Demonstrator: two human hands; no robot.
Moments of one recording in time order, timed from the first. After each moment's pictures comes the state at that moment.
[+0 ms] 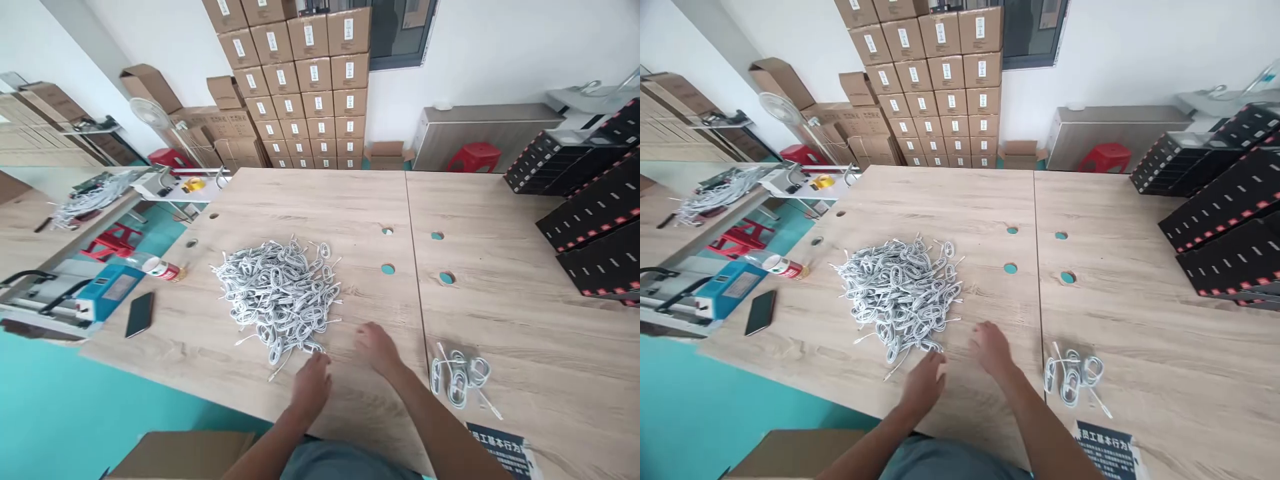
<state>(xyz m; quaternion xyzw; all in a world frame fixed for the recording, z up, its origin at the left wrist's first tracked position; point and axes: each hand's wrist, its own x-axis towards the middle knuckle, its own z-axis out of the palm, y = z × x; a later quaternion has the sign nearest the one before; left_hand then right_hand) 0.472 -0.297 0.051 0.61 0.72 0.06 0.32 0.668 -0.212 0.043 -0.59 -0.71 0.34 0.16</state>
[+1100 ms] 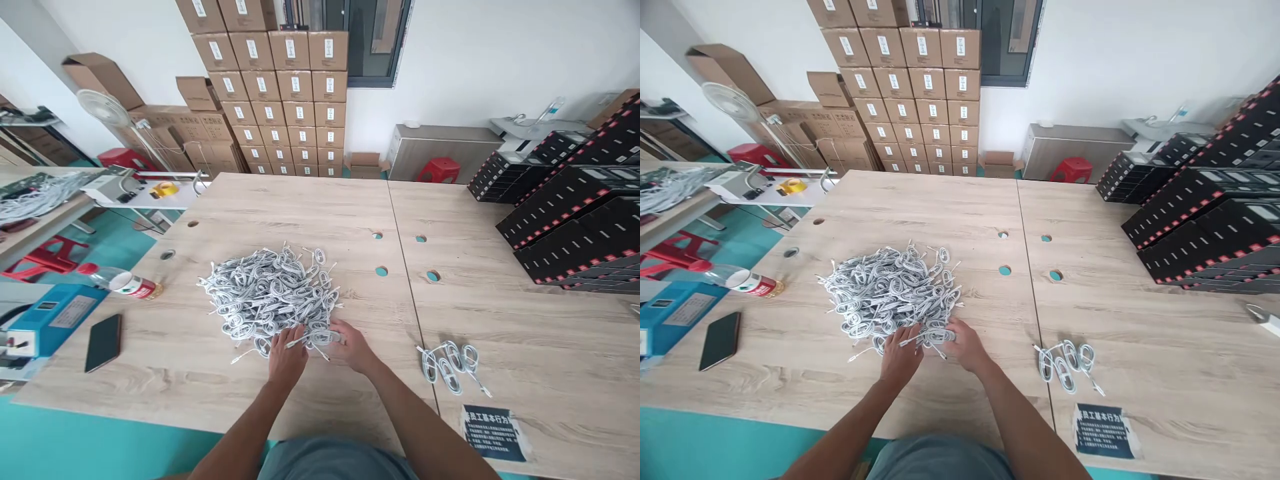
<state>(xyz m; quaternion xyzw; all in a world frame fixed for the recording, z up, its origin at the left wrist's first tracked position) 0.373 -0.232 0.050 0.71 0.69 0.09 0.08 0.592 -0.203 0.039 -0.51 -0.67 0.45 0.30</state>
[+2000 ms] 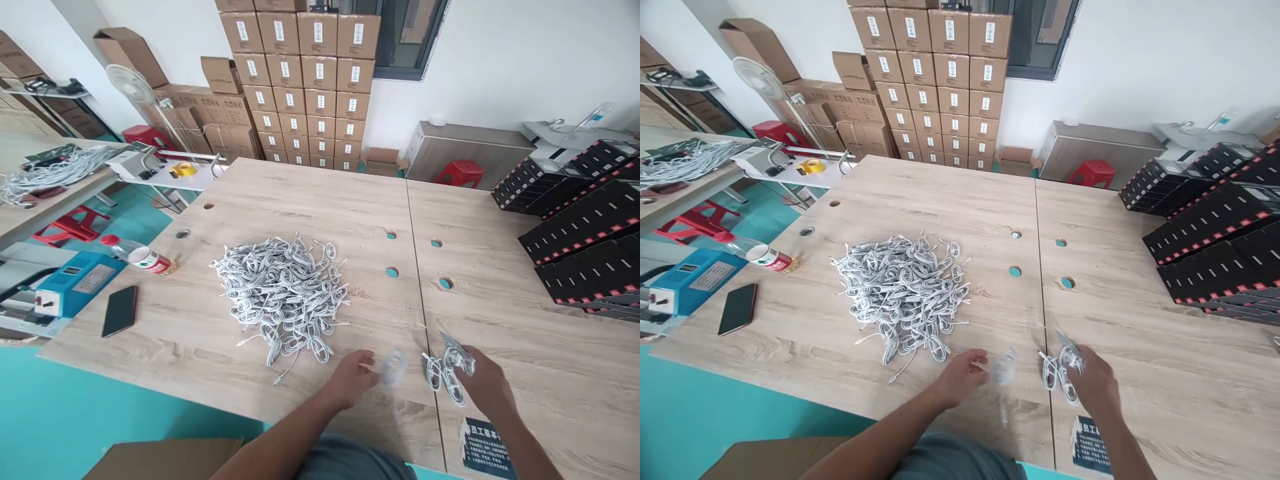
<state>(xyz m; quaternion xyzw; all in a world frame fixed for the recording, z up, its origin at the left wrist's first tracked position) 0.493 -0.273 0.056 0.51 0.63 0.28 0.52 0.830 -0.266 0.043 -0.82 -0.50 0.18 0.23</state>
